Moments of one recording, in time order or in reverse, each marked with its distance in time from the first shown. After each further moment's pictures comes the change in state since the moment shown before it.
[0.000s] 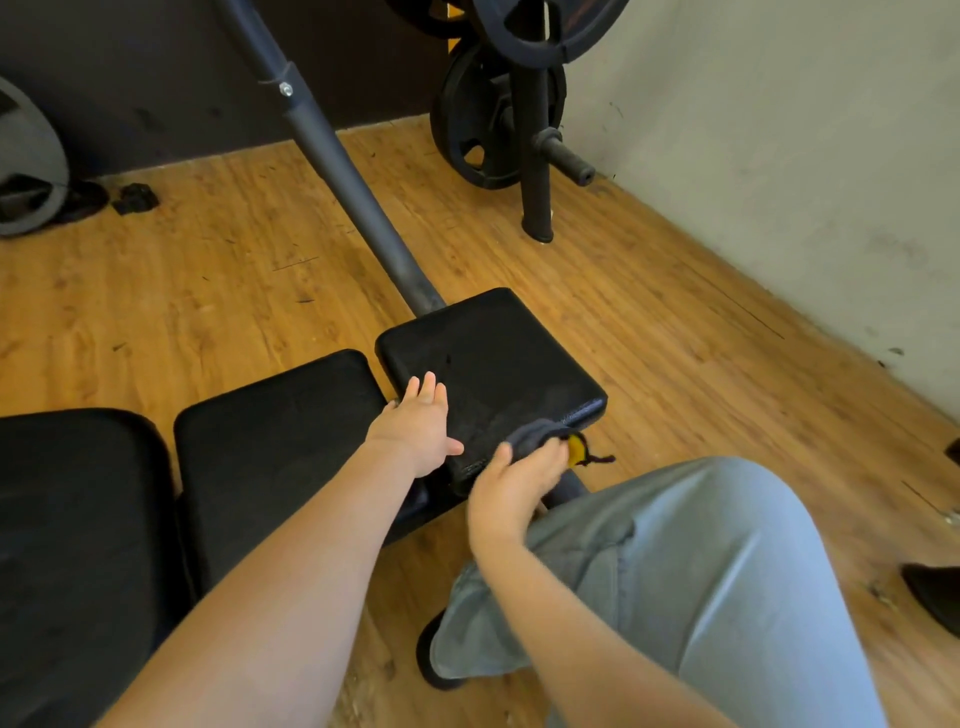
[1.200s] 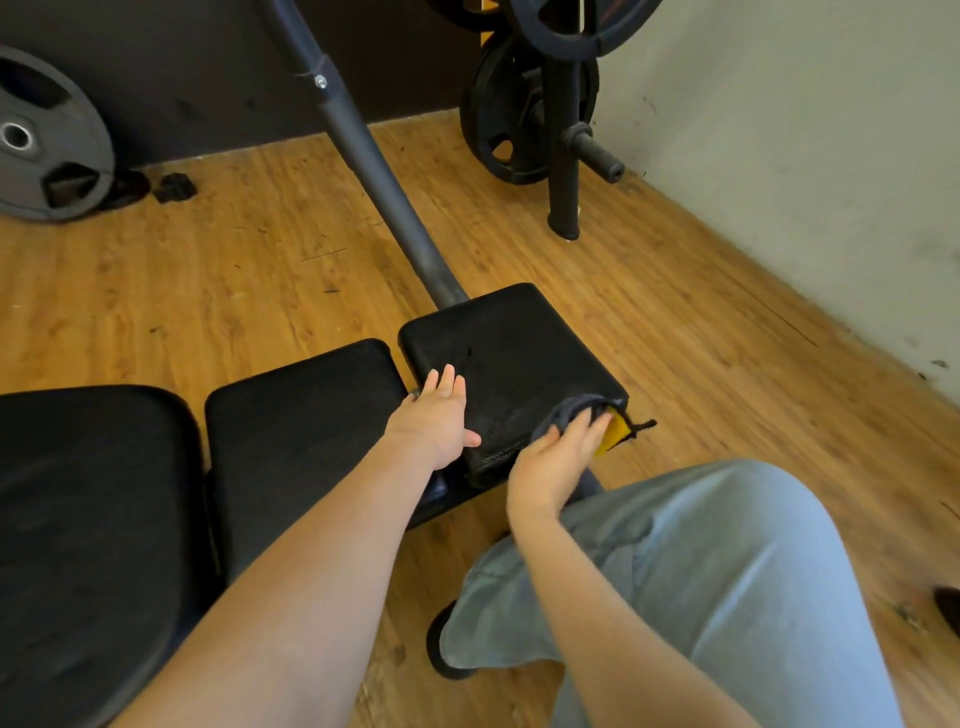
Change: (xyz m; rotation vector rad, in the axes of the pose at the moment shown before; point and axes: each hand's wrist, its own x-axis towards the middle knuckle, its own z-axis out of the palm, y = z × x) left_hand -0.003 0.001 0.003 -0.054 0.019 -0.030; right_hand 0.033 0.003 -0.006 -0.064 0.029 -0.094
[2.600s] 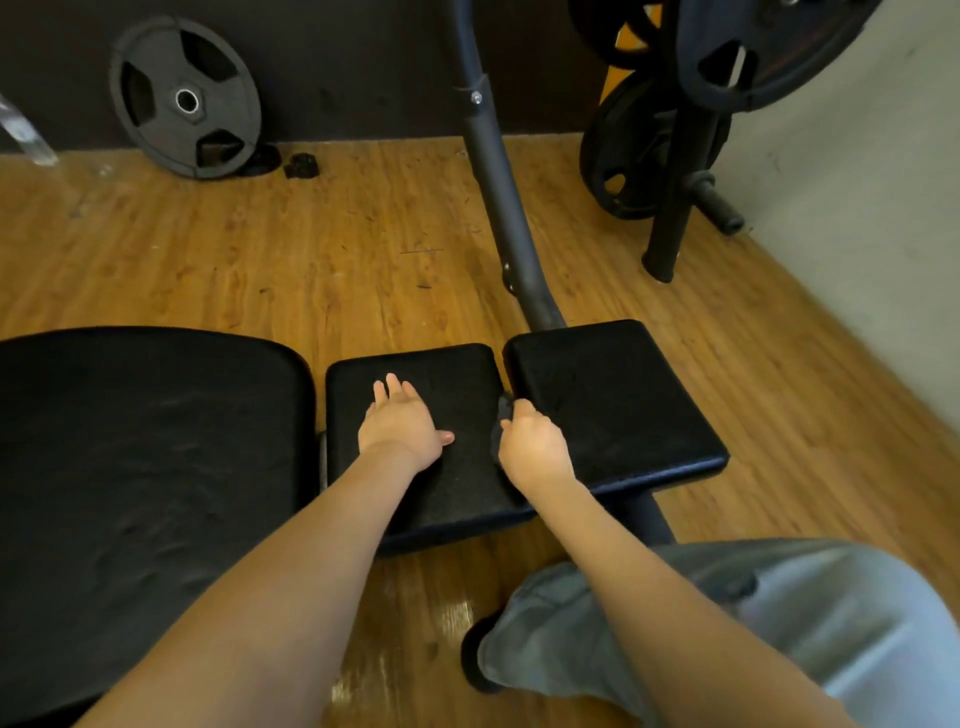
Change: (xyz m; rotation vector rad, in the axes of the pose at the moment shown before) left_hand -0.041 -0.114 0.014 -0.275 0.139 -0.470; right_hand -0.032 -0.070 0.052 -0.655 -0.740 -0.585
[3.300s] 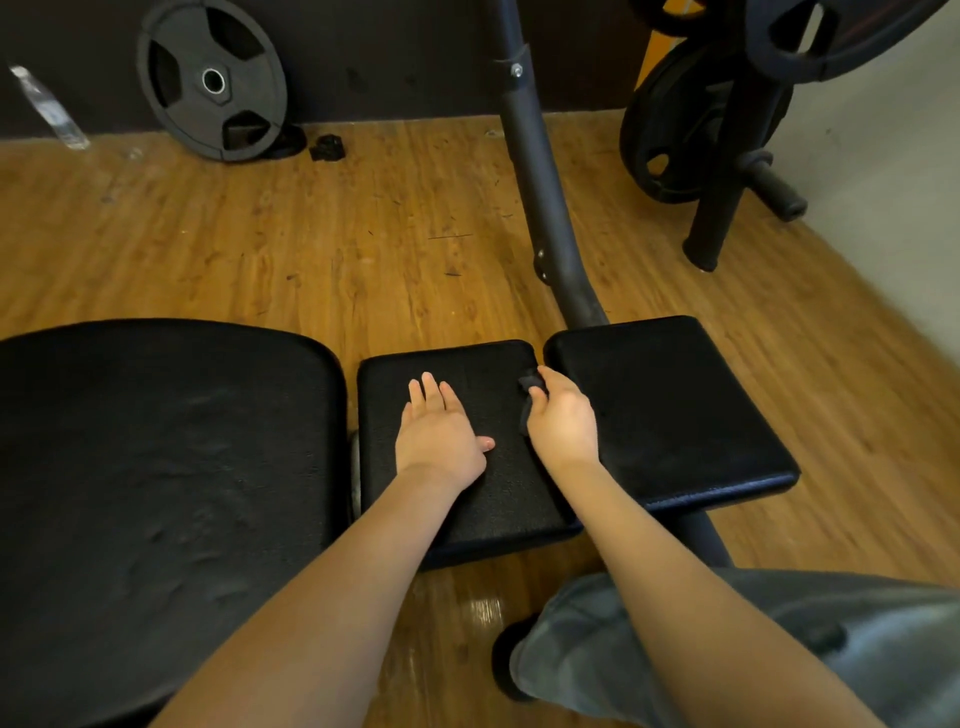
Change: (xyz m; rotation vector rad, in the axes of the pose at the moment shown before) left_hand 0.004 -0.003 0.008 0.073 0.029 0.043; right_hand 0.036 -0.013 0.015 0.330 0.219 -0.050
